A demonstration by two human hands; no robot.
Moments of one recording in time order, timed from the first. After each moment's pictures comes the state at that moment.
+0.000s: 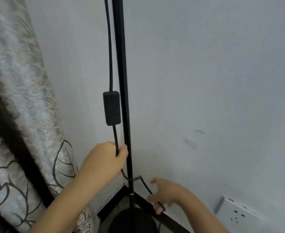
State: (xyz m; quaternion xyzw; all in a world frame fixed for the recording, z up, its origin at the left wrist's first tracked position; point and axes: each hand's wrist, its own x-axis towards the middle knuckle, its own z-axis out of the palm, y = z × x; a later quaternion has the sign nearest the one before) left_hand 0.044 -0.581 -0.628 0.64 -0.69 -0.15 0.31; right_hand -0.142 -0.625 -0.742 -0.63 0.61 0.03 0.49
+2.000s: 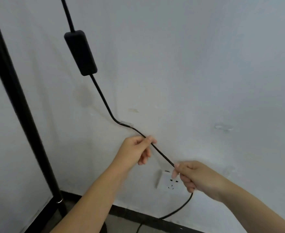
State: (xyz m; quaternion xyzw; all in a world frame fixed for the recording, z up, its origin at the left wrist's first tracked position) left_hand -0.153 -0.637 -0.717 0.32 -0.60 -0.62 0.38; right_hand -0.319 -0.519 -0.705 -0.44 0.68 -0.34 0.48
